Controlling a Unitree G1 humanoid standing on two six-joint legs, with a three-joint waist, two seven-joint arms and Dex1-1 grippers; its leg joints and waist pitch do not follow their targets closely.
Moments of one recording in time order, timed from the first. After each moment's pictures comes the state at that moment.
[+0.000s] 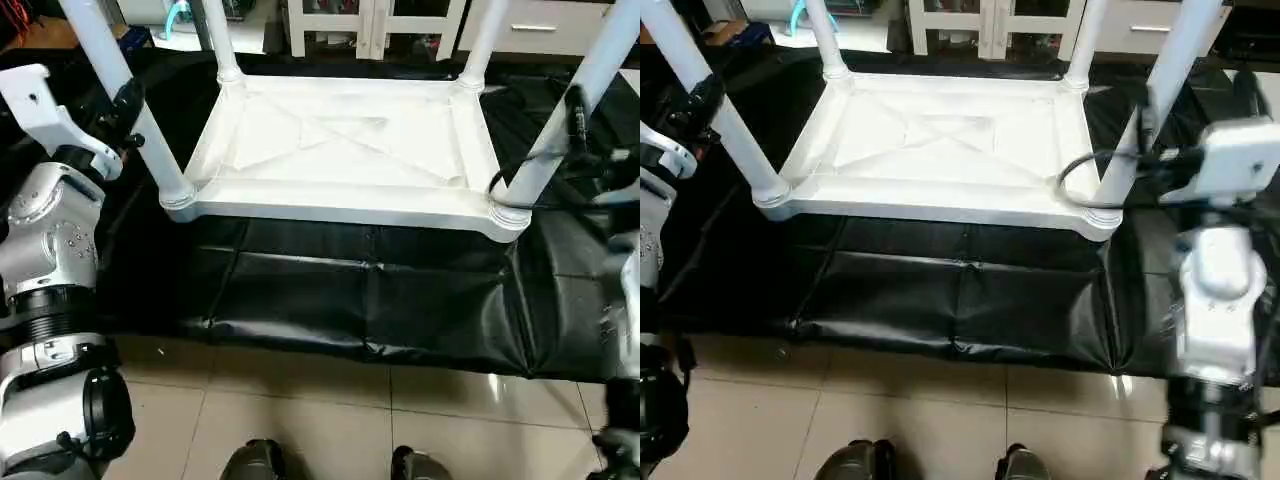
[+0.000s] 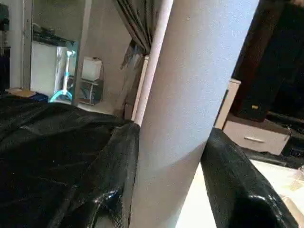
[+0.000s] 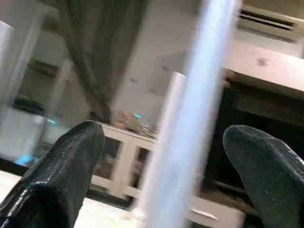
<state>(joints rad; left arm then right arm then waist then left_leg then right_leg) -0.75 0.39 0.45 0.45 -0.40 0.24 -0.36 -0.36 -0.36 -0.26 0.02 0.11 -0.33 0.20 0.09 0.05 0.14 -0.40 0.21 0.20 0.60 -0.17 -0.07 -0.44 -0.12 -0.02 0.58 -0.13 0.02</state>
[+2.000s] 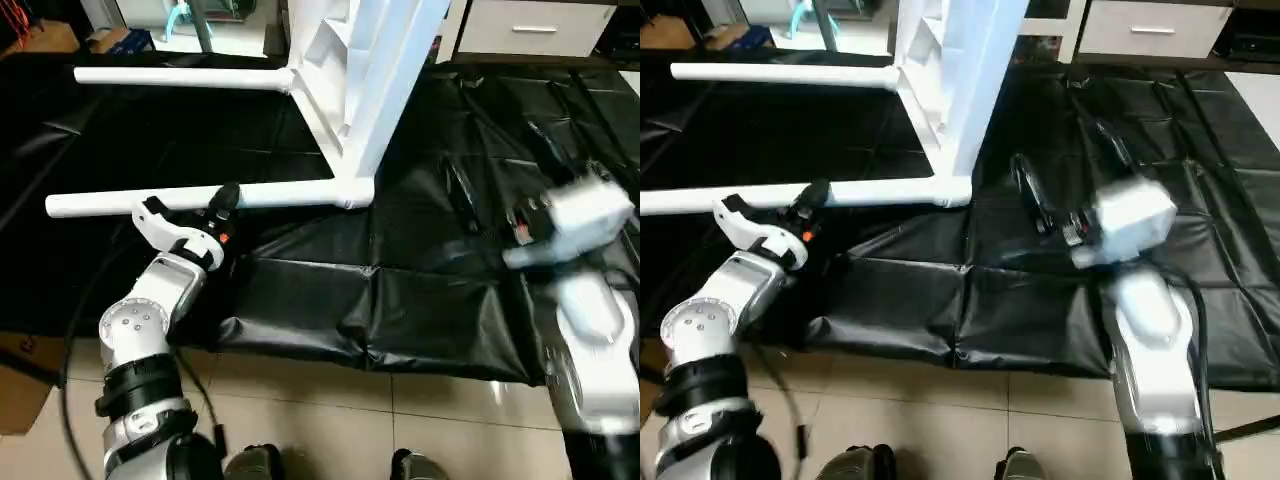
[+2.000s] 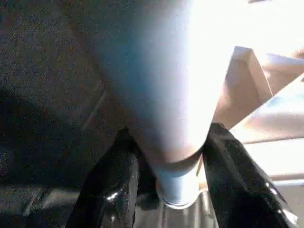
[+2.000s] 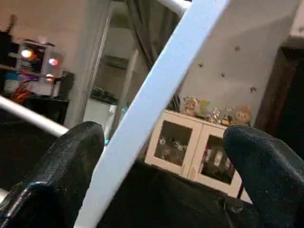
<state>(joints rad) -0.53 -0.01 0.58 0.25 -0.90 0.70 -0.10 -0.31 -0.29 -0.07 -0.11 0.14 -0.16 0.27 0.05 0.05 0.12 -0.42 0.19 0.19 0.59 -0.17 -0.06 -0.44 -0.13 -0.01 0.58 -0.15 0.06</state>
